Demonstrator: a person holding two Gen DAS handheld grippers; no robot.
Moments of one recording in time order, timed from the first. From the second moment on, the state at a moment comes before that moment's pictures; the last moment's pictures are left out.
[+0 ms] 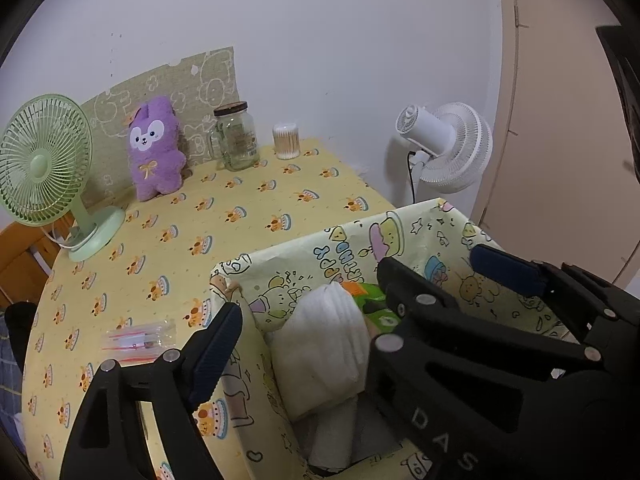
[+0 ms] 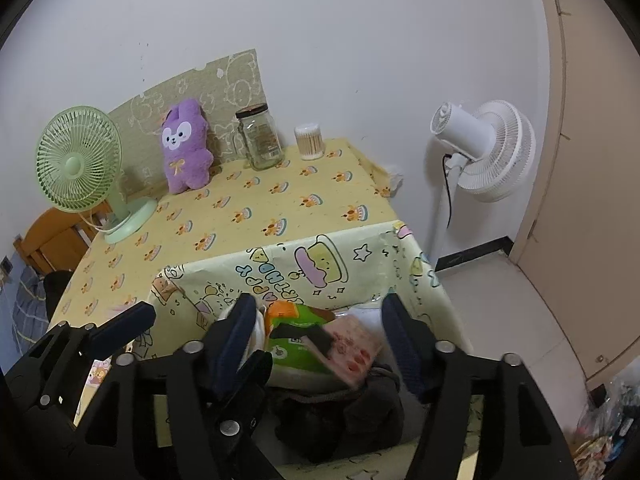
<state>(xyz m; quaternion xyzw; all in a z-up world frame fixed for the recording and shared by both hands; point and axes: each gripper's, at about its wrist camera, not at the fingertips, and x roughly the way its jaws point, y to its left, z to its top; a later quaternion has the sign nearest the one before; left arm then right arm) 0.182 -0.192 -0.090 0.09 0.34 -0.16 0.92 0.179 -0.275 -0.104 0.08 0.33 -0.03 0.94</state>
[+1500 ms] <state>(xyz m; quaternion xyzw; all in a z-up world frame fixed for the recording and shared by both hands) 0.090 -0.120 -0.020 0.06 0.24 -0.15 0.96 0.075 -0.205 -0.023 0.04 0.25 -0.06 0.97</state>
